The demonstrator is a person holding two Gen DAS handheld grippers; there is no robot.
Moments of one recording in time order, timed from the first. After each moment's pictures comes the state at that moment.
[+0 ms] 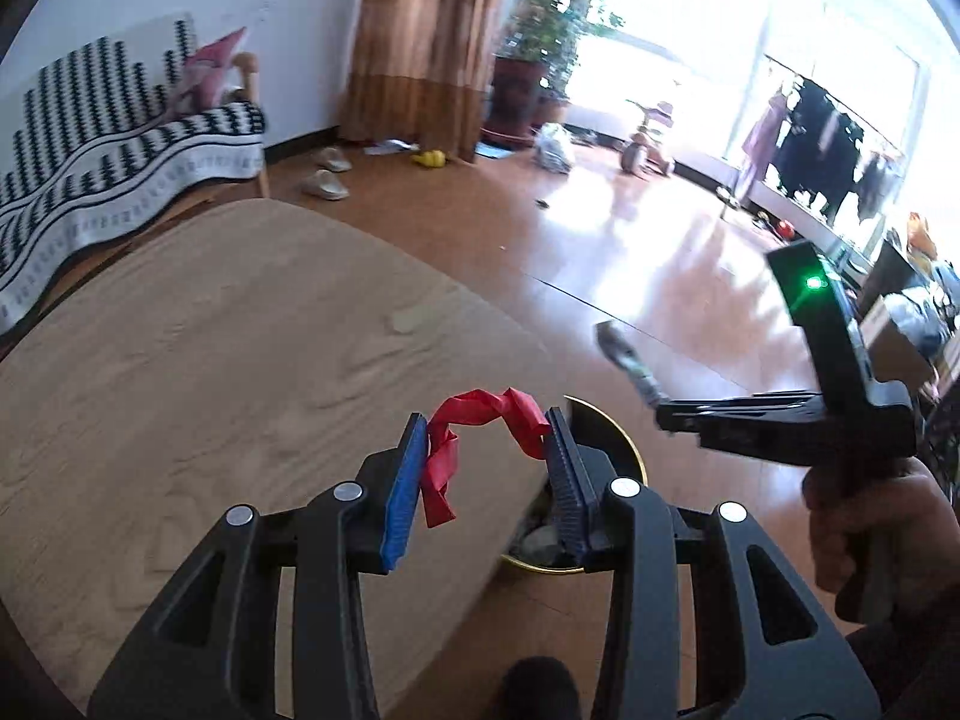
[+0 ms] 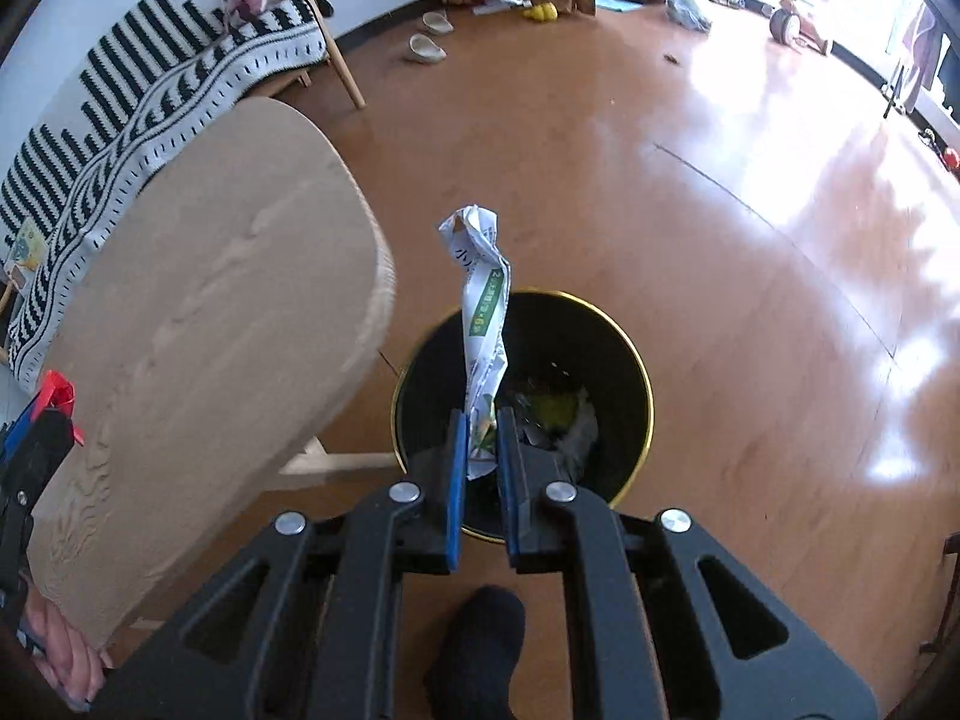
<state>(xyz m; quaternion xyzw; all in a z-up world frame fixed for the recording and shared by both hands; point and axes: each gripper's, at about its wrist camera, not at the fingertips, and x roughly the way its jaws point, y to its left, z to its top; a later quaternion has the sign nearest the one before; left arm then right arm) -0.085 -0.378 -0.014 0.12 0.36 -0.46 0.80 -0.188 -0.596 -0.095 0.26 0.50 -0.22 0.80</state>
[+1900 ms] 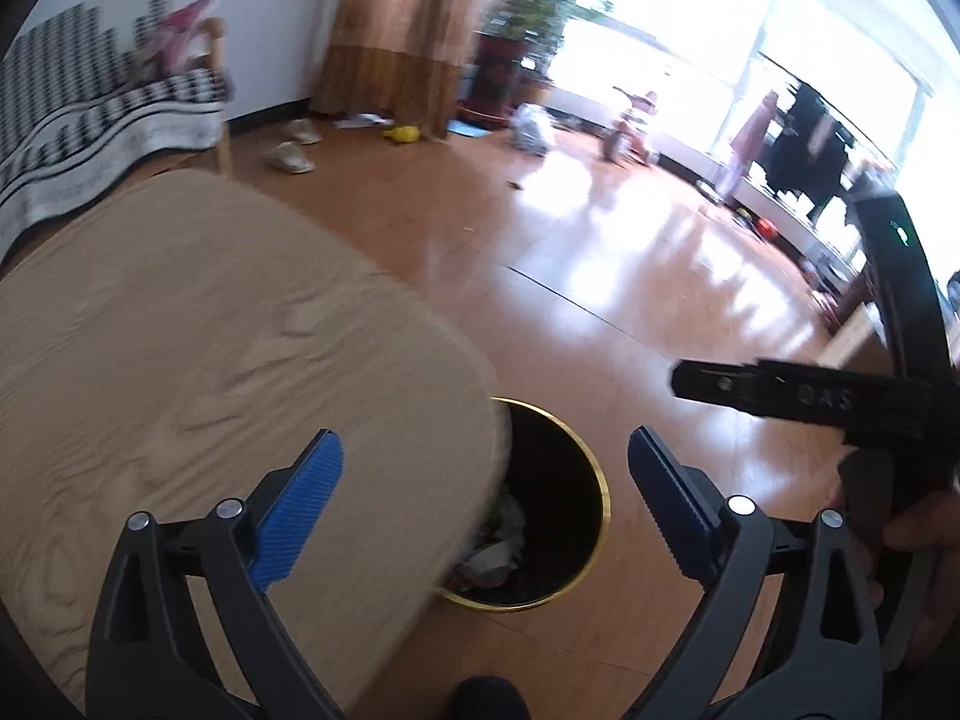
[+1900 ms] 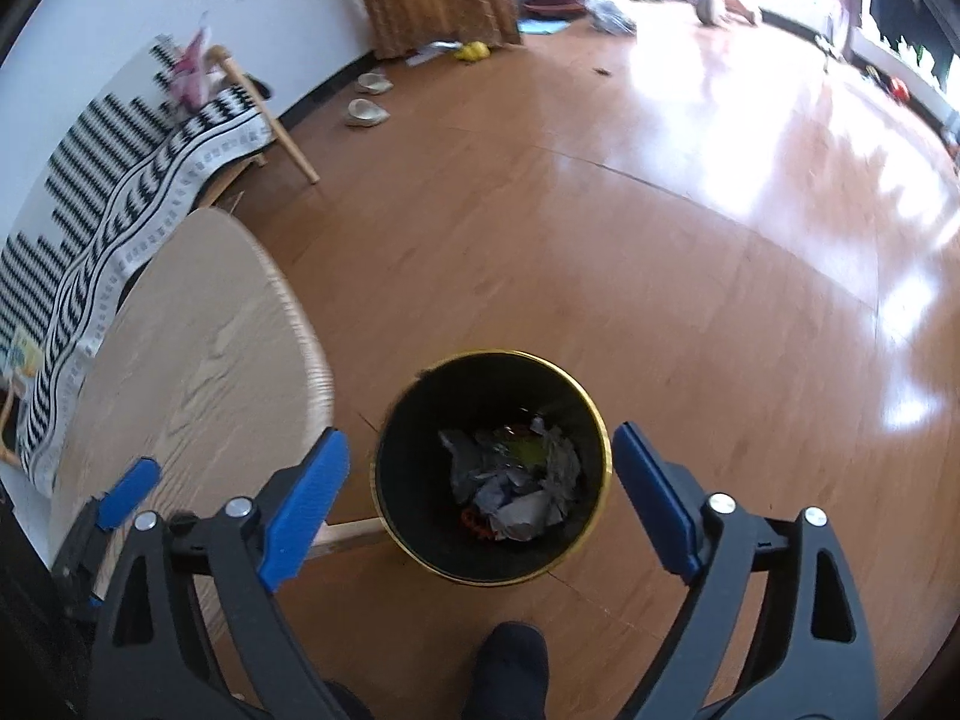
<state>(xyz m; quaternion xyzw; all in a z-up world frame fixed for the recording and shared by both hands) -0.060 -0.426 -0.037 0.09 0.40 -0.47 0.79 -0.208 -0.630 -0.062 0.30 0.43 -0.28 0.80</state>
